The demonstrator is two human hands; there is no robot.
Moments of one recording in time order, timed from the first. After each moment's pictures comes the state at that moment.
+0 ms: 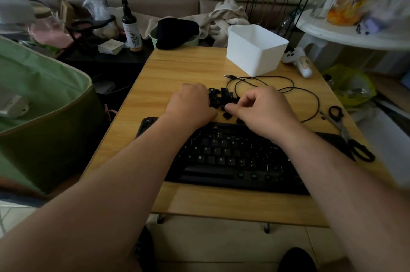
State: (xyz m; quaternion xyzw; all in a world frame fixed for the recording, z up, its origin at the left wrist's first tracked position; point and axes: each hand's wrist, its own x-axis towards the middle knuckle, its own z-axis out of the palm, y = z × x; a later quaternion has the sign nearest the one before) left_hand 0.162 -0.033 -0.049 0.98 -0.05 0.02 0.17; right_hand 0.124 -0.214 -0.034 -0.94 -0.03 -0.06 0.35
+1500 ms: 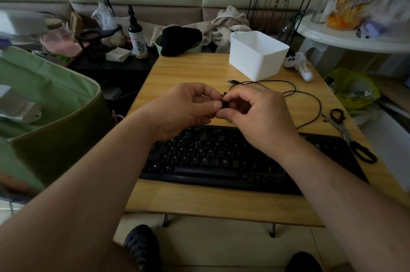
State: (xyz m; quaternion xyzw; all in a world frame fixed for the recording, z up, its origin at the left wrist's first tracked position) left_hand 0.121 0.003 -0.014 0.72 -0.10 -0.18 0.66; right_hand 0.102 -0.199 -0.029 -0.86 -0.22 -0.23 0.39
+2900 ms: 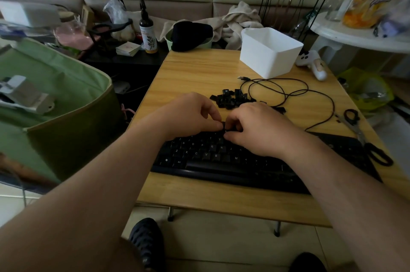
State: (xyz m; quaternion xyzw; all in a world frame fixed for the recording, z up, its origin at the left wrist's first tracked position) left_hand 0.115 0.017 -0.024 0.93 -0.10 -0.11 0.33; right_hand 0.105 -0.183 -0.029 -0.97 -0.23 0.02 0.11
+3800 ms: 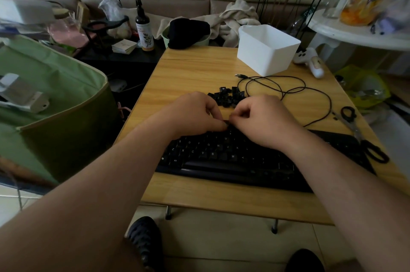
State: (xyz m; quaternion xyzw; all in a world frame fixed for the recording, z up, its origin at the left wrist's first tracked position) left_hand 0.119 0.002 -0.030 0.93 -0.10 -0.10 0.33; right_hand 0.110 -0.193 -0.030 -0.96 -0.12 -0.02 0.25
